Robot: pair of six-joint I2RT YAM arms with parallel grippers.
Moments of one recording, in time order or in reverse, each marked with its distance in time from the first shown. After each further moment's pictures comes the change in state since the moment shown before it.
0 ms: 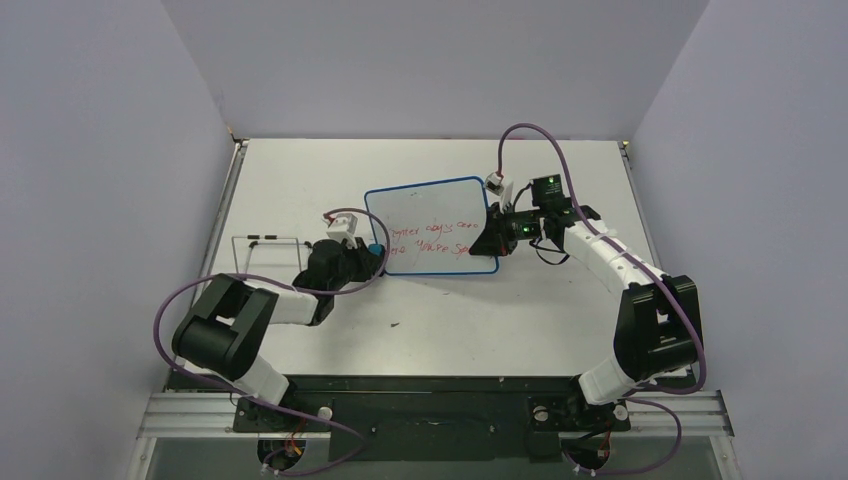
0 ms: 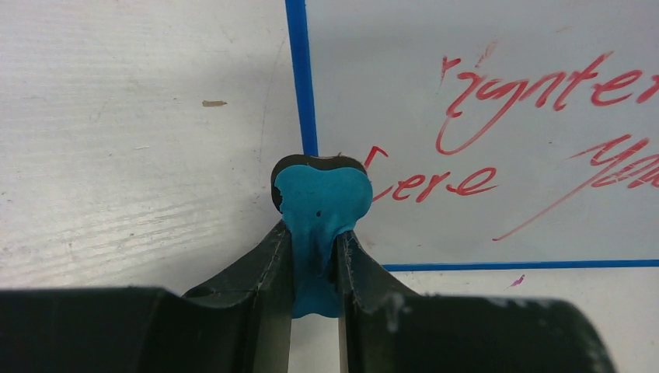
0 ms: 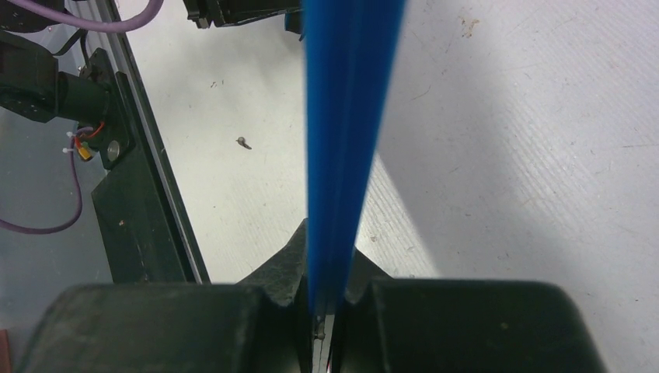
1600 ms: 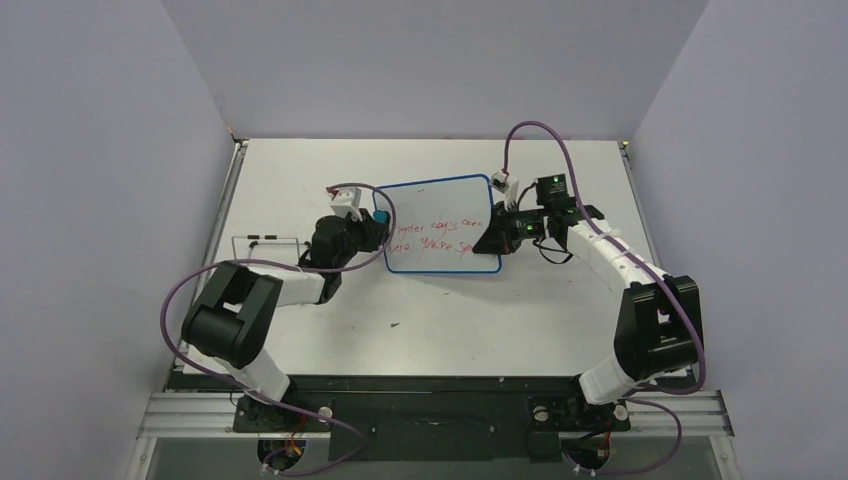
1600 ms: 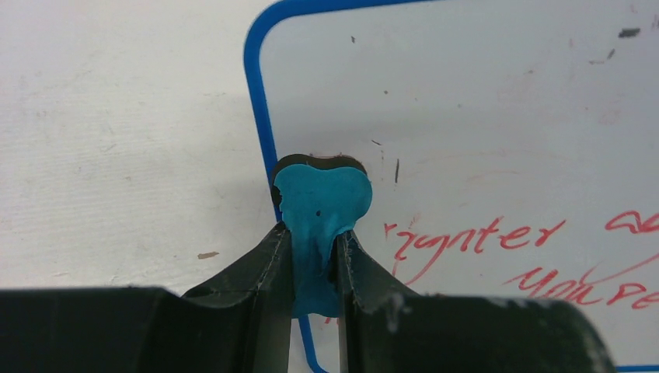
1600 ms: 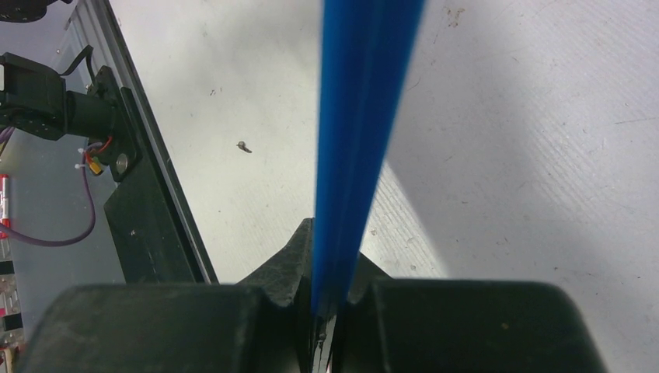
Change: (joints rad) left arm -0.003 0.069 0.187 0.034 -0.051 0.040; right arm -0.025 0.000 0.000 -0.005 0.002 0.043
